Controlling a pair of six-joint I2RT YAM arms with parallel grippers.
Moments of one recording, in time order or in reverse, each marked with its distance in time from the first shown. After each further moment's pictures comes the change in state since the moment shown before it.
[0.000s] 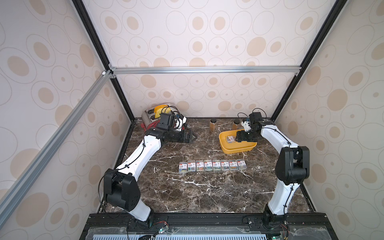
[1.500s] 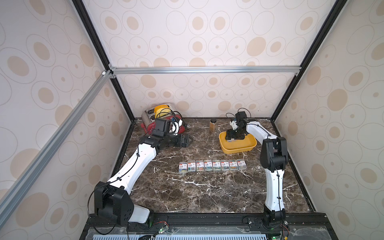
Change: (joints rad) left arm 0.000 -0.155 -0.167 0.078 -0.090 0.018; right arm 0.089 0.238 0.272 -0.040 -0.043 0.100
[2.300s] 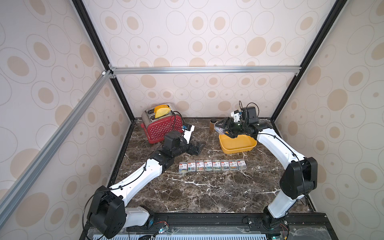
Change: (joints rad) left arm -0.249 -0.100 -0.302 0.596 -0.134 0.031; right arm 0.127 -0.515 -0.382 0.373 -0.380 0.771
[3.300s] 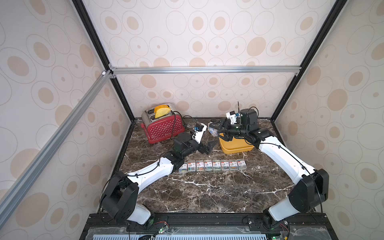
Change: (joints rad) left arm -0.089 0.166 -0.002 0.377 -0.024 0.102; right arm 0.108 -0.154 -0.109 0.139 -0.063 0.163
